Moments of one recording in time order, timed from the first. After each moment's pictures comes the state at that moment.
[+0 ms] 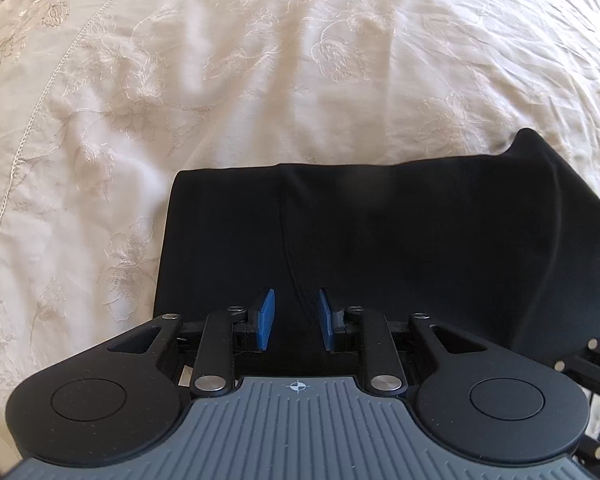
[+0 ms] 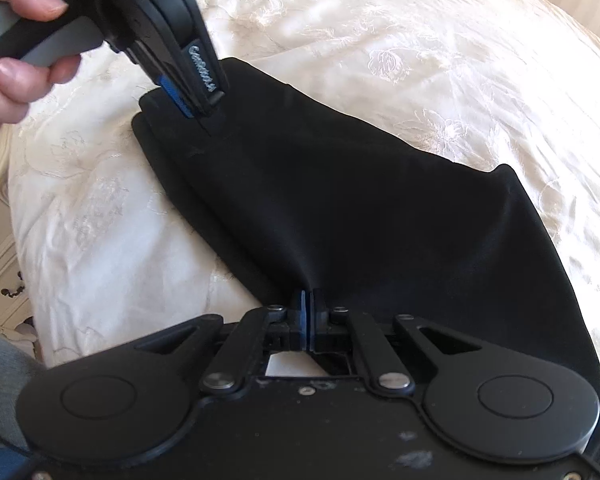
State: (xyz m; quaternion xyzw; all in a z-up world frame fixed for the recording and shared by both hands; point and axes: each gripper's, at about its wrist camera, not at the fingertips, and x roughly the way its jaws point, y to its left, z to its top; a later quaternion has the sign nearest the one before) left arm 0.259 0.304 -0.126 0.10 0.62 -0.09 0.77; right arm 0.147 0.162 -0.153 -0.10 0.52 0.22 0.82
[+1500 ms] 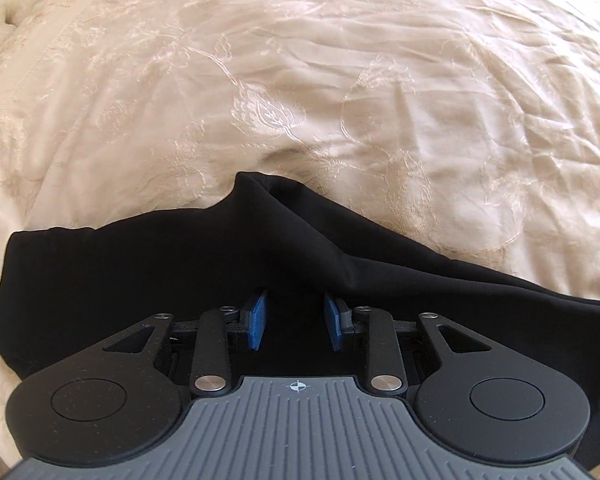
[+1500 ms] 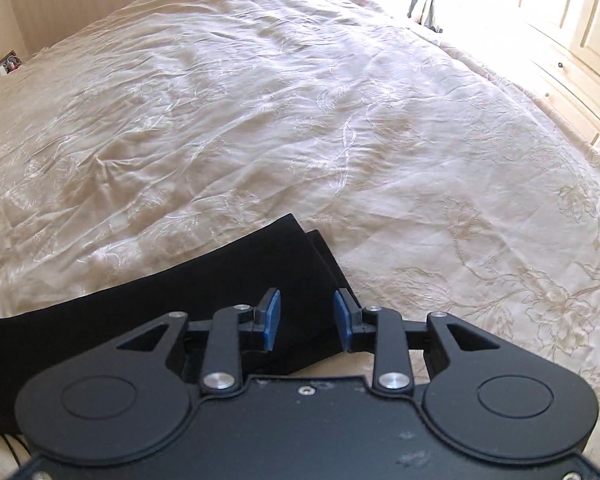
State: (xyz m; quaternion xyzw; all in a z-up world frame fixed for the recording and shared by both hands) left arm 0.230 0.061 -0.171 0.14 0.58 -0.03 0.81; right arm -0.052 -0.351 -0.136 0.19 0.46 -0.31 0.81
